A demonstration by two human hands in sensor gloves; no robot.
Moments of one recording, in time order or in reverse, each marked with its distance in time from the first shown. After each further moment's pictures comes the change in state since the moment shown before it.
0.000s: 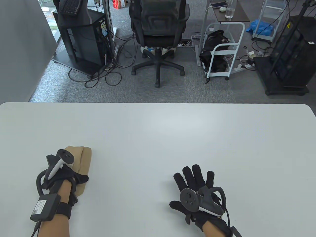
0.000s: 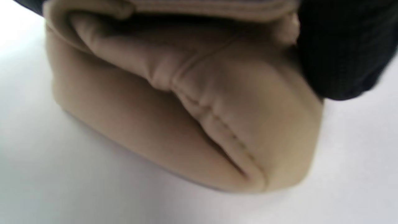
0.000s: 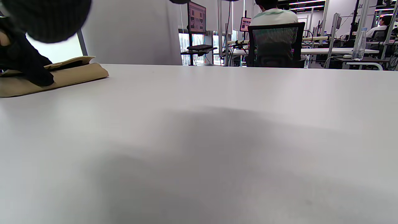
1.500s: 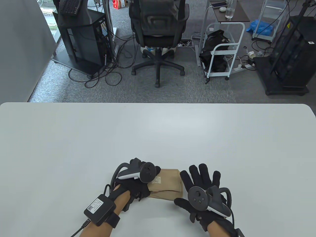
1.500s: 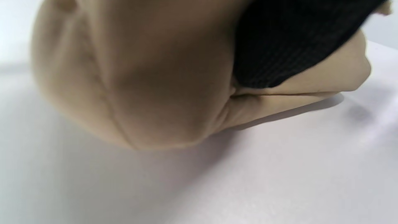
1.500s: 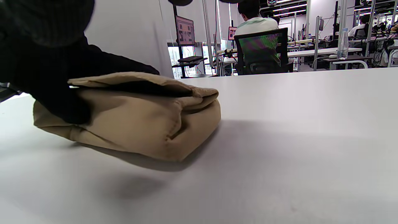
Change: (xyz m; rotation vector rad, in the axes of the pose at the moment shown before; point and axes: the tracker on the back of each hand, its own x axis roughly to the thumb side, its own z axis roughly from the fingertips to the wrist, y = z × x) left_hand 0.232 -0.087 0.127 -0.032 -1.002 -0.446; right_hand -0.018 -0.010 0.009 -0.055 0.052 -0.078
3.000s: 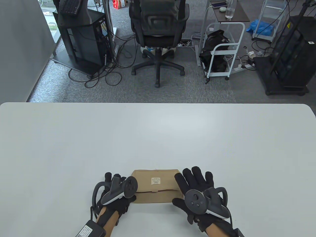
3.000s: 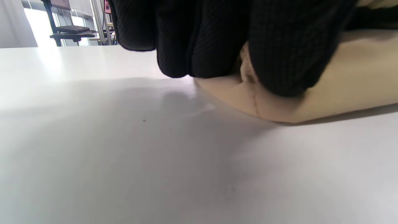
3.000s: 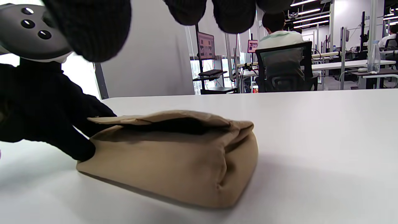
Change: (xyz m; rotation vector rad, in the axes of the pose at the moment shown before) left_hand -0.022 -0.033 0.069 0.271 0.392 -0.062; right_hand 0.024 -0.022 0.001 -0.072 -0.113 -0.011
